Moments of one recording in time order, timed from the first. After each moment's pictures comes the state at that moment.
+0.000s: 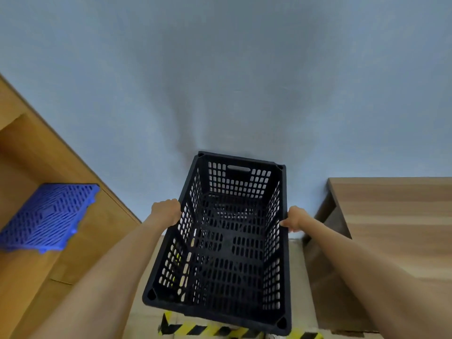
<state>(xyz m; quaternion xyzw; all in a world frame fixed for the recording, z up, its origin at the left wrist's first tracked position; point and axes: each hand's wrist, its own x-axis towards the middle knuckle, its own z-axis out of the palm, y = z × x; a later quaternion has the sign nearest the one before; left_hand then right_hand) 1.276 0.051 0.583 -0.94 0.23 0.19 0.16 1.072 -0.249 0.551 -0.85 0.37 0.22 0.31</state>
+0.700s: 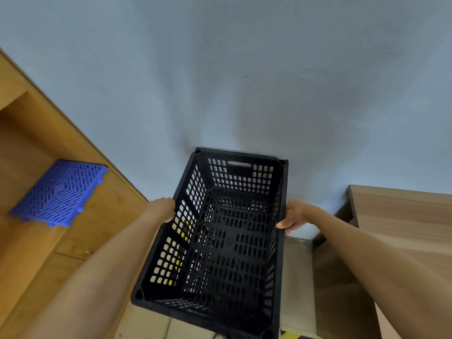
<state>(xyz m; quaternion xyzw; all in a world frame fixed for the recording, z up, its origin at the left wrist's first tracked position) 1.296 0.032 0.541 -0.95 0.13 0.24 0.18 1.131 -0.305 0.553 -0.78 0.29 0.35 0.43</state>
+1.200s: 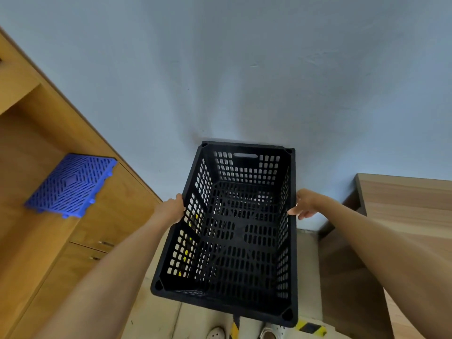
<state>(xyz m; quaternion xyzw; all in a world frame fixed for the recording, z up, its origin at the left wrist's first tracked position) 1.268 0.055 0.522 -0.96 0.12 0.23 0.10 1.121 -0.298 0.547 -0.81 0.29 0.33 0.38</state>
